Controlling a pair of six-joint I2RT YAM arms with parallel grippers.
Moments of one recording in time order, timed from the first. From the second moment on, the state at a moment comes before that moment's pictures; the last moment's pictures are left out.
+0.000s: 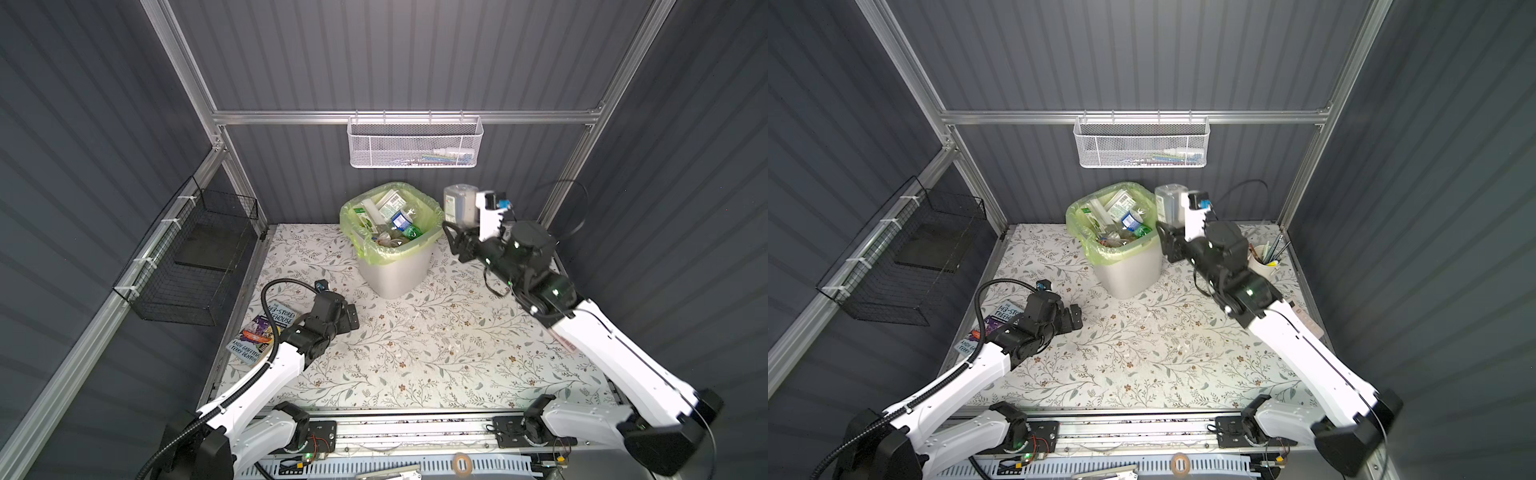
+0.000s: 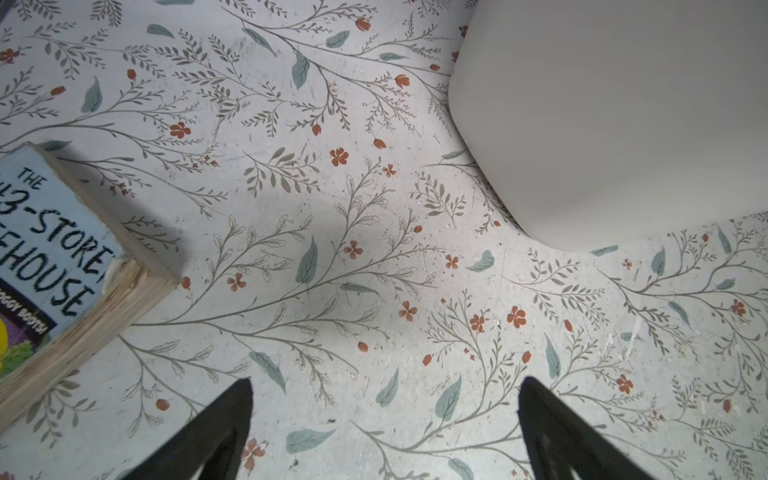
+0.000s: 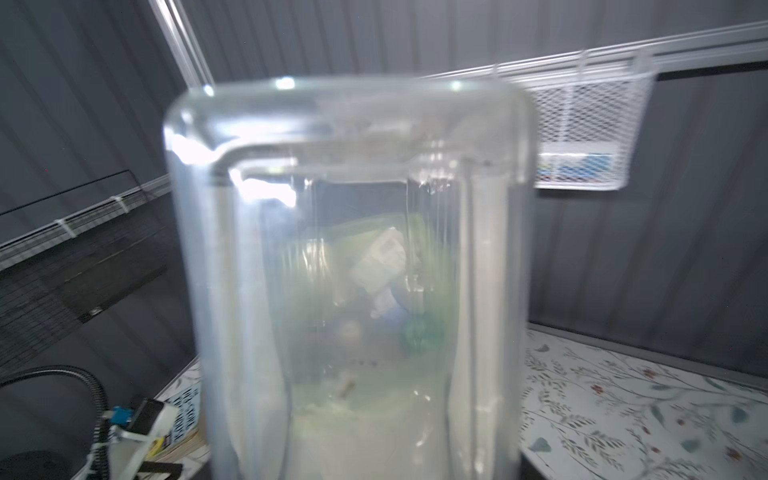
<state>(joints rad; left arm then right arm) -0.50 1.07 0.64 -0.40 -0.26 -0.52 0.61 1.30 1.44 -0.21 0.04 0.18</state>
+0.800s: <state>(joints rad) -0.50 1.12 0.68 -0.44 -0.28 -0.48 0.49 1.35 1.53 -0.39 -0.03 0.21</state>
